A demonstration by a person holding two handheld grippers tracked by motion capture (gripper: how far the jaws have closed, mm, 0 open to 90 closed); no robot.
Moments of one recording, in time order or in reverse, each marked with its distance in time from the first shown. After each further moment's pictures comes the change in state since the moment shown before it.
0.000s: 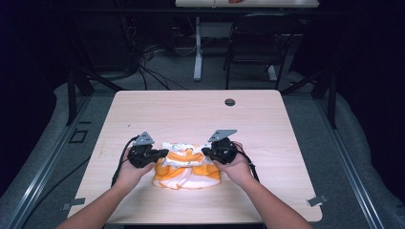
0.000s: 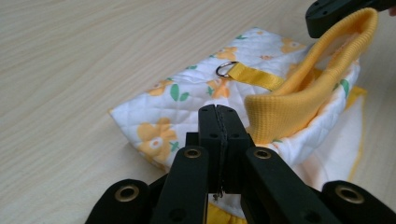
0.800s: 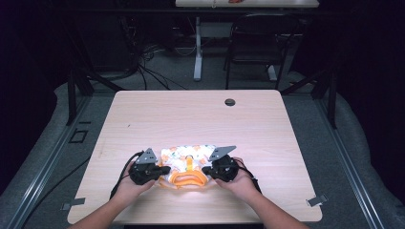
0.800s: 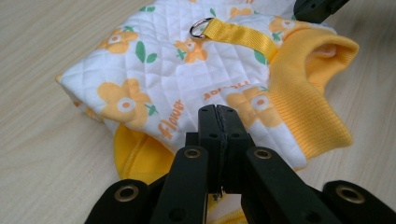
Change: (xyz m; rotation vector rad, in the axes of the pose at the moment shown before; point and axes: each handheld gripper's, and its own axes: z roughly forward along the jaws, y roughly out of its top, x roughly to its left) left arm -0.030 -0.032 0.000 0.076 -0.047 0.097; right arm 0.029 -0.037 -0.003 0.086 0.100 -0.047
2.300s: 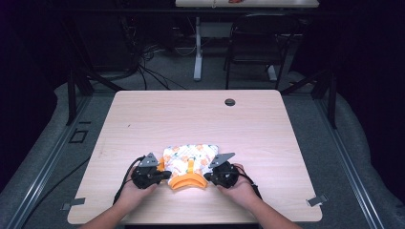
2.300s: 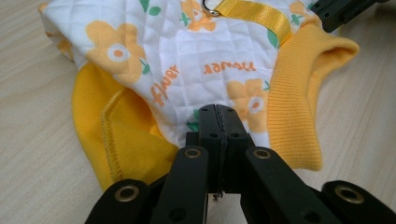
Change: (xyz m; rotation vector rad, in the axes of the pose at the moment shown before) left arm 0.001 -0.012 0.015 0.024 0.005 -0.085; right arm 0.004 -0.020 0.012 0.050 -0.017 0.009
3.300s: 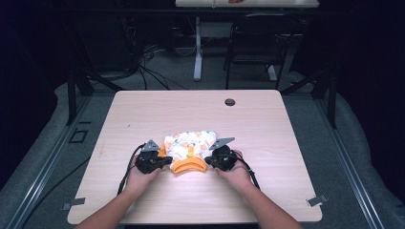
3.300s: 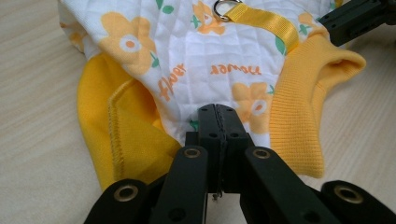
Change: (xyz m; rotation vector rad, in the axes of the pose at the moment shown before) left arm 0.036 0.019 0.022 -0.061 0.057 -0.094; right arm -0.044 0.021 0.019 -0.034 -0.085 0.103
